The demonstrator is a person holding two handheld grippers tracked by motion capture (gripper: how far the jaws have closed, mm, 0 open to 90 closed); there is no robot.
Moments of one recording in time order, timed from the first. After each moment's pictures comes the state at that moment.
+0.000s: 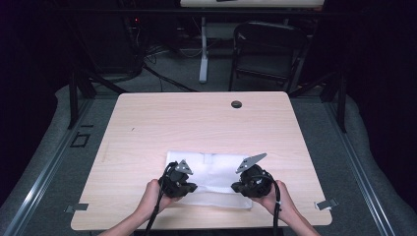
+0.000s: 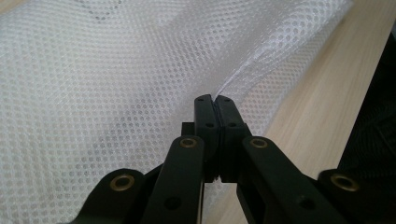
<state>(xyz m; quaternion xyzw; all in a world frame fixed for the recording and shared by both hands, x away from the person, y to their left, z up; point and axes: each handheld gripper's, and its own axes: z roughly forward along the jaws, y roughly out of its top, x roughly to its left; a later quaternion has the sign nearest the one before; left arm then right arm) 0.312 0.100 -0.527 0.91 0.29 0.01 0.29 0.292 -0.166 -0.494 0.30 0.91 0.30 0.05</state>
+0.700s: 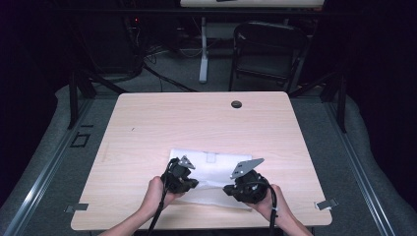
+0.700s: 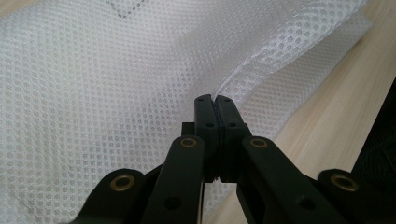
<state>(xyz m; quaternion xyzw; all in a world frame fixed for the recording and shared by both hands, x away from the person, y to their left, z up) 0.321 0.093 -0.522 0.90 0.31 0.02 0.29 0.273 -0.144 -0.488 0.26 0.91 0.33 0.05</state>
